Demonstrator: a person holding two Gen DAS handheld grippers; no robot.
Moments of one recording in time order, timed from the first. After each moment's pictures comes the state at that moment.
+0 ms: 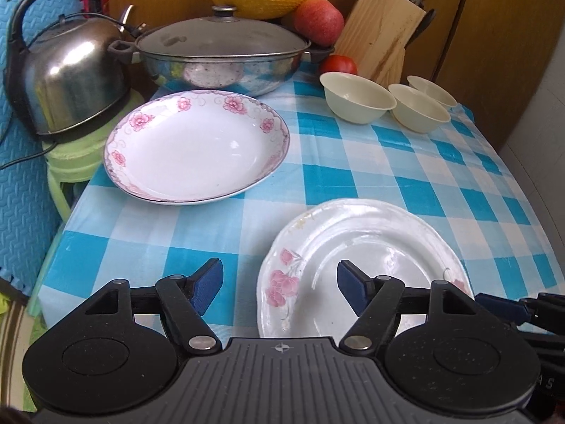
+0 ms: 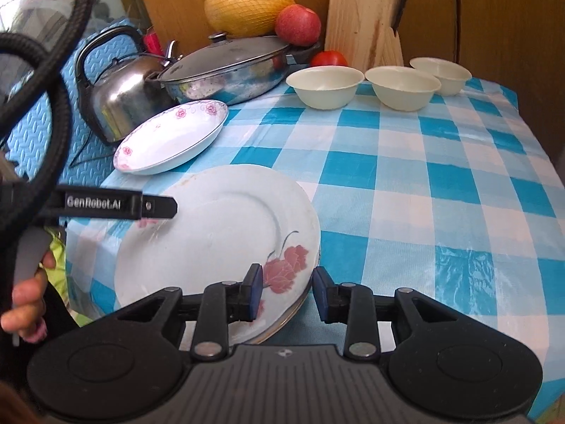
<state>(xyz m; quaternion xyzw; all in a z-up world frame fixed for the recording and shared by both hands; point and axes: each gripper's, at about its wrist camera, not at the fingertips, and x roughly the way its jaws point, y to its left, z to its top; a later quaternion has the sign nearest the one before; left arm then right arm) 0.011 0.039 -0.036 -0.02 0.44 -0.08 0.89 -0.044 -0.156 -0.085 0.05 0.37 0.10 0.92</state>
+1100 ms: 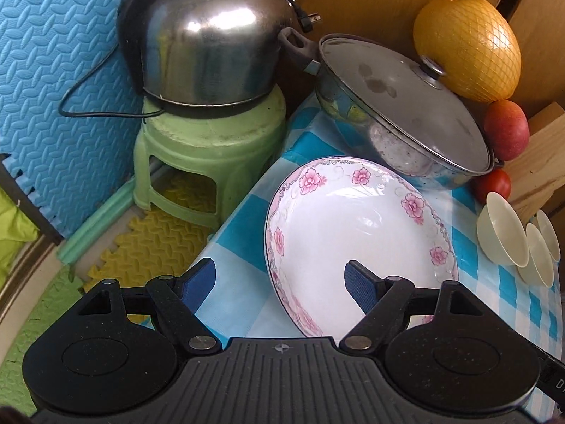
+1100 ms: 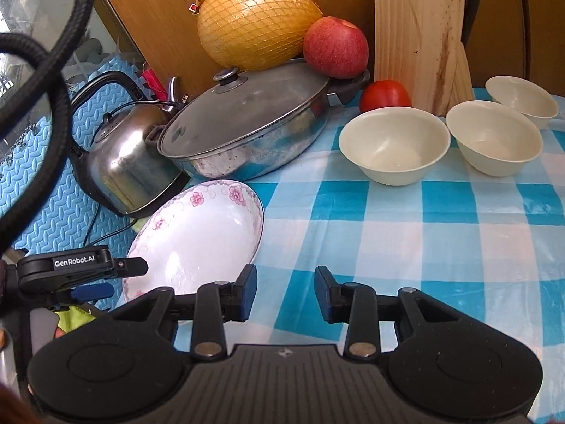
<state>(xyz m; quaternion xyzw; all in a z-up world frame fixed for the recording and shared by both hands) 0.113 0.158 -0.031 -0.17 0.47 0.09 0.86 0.123 -0.121 -0.052 0.15 0.37 0.14 0.90</state>
